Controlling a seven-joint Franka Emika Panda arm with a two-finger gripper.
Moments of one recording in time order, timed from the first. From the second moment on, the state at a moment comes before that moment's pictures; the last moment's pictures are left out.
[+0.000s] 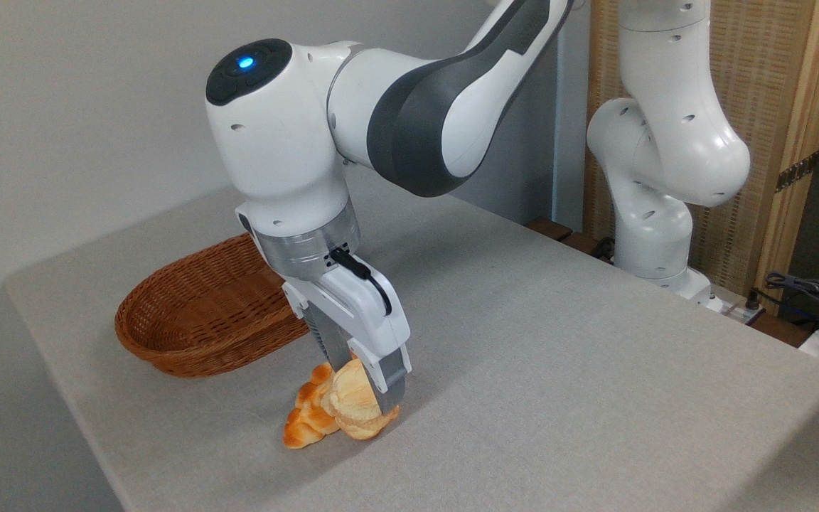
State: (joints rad) arm -0.18 0.13 0.24 -1.82 -0.10 1.81 0.86
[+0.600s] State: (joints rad) arm -0.19 0.10 0.24 -1.70 -0.10 1.82 0.85
